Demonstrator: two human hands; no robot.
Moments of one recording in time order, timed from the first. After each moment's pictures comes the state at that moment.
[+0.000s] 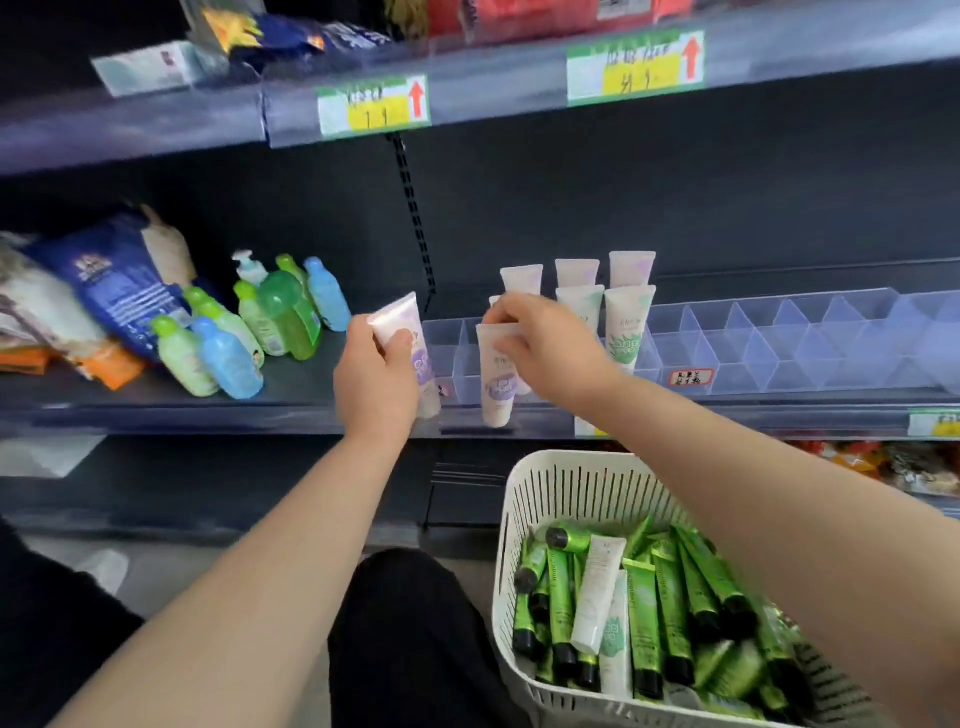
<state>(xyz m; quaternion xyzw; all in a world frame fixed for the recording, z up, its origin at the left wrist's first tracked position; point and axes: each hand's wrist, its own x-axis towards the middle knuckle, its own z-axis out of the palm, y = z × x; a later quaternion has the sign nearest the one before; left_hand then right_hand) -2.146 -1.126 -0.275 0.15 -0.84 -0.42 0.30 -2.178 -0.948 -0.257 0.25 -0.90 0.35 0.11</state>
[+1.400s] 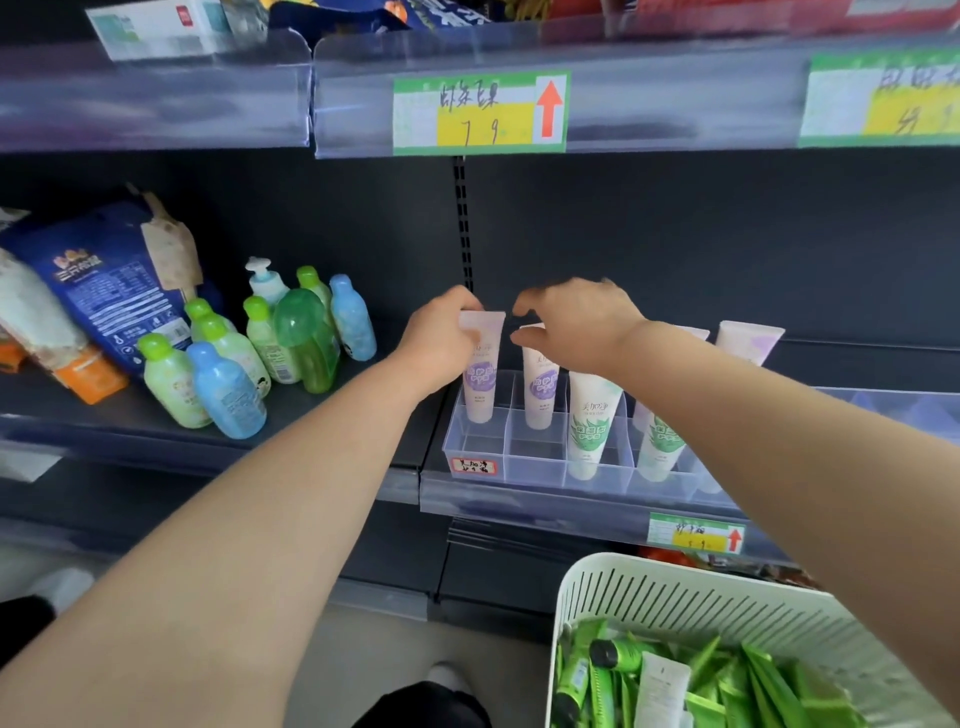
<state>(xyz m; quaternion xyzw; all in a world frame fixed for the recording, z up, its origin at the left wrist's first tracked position) -2.314 -1.183 -0.261 0.04 -0.92 -0.38 0.10 -2.324 -1.012 -0.224 0.26 -0.96 0.01 0.08</state>
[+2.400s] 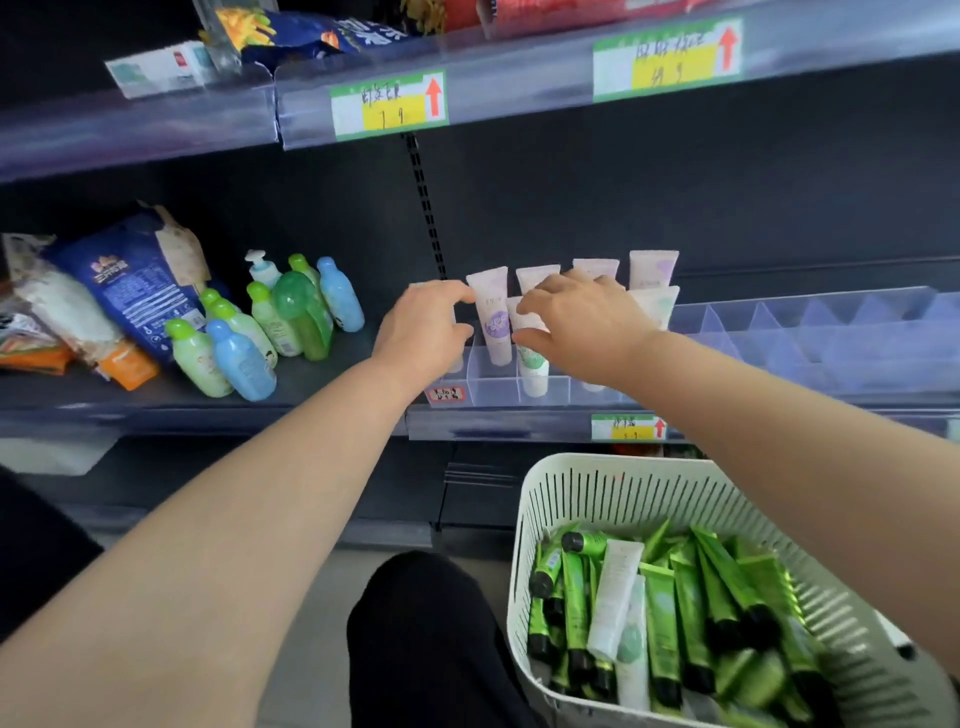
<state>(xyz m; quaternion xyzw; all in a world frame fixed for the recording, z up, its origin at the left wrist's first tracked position) -2.209 -1.132 -0.240 -0.05 -0.97 -0.16 0.16 -2.214 -0.941 -0.236 0.26 -0.96 0.03 0.13</state>
